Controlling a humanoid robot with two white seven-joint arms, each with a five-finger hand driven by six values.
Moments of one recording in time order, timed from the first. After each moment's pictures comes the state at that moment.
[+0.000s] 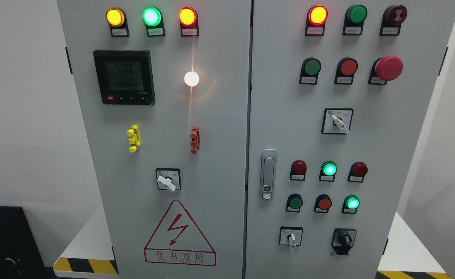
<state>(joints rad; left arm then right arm) 0.00 -0.10 -0.14 0.00 0.10 -0.06 0.15 0.08 0.12 0.06 -0.17 -0.06 -0.02 0.14</state>
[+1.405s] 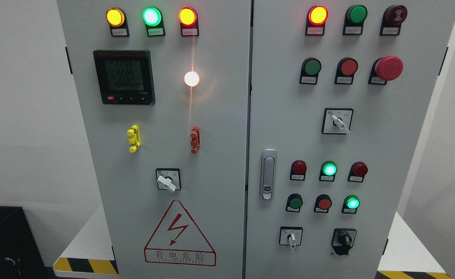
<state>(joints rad) 0.00 -0.10 -0.14 0.00 0.10 -0.06 0.15 0.06 0.12 -0.05 -0.20 -0.15 -0.37 0.28</state>
